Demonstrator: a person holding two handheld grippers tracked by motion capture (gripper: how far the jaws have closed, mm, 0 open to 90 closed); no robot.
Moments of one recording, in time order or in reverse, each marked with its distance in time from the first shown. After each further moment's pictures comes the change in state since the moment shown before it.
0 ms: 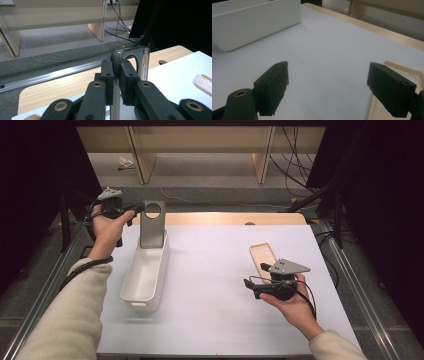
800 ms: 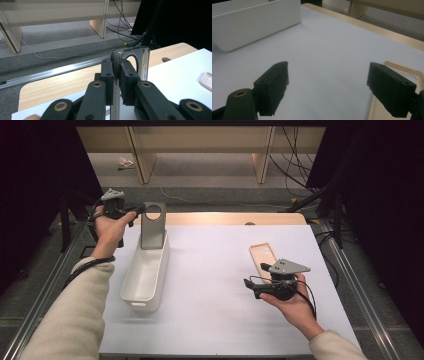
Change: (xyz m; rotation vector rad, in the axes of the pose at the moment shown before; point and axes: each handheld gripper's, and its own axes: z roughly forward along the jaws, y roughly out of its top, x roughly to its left) left arm 0.003 -0.005 0.008 0.025 0.013 -0.005; right arm 0.000 0.000 0.000 -0.001 0.001 0.002
